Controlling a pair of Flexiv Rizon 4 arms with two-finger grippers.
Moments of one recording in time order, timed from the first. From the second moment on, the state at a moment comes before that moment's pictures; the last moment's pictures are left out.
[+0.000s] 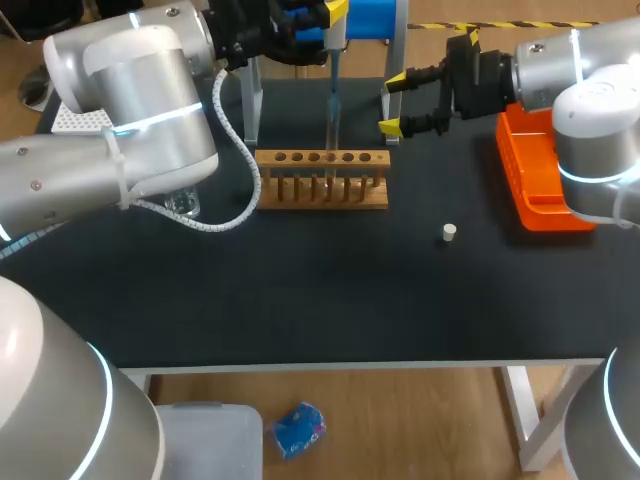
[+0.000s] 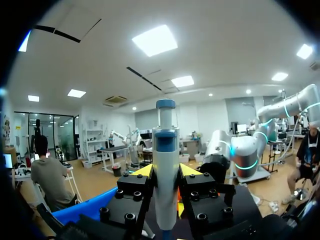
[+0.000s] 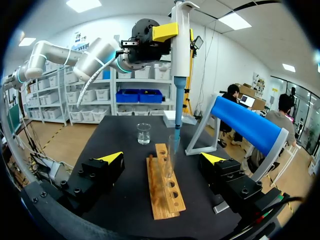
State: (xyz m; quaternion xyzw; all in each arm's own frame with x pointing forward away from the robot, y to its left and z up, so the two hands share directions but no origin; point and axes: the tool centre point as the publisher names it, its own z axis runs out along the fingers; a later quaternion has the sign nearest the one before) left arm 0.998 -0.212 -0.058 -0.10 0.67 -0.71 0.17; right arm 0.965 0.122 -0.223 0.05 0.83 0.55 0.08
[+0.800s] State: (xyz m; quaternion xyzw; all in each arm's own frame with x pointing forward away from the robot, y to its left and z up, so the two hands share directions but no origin) left arm 0.995 -0.213 -0.042 -0.09 0.68 -0.71 0.18; right arm 0.965 0.122 -0.223 0.05 0.83 0.55 0.08
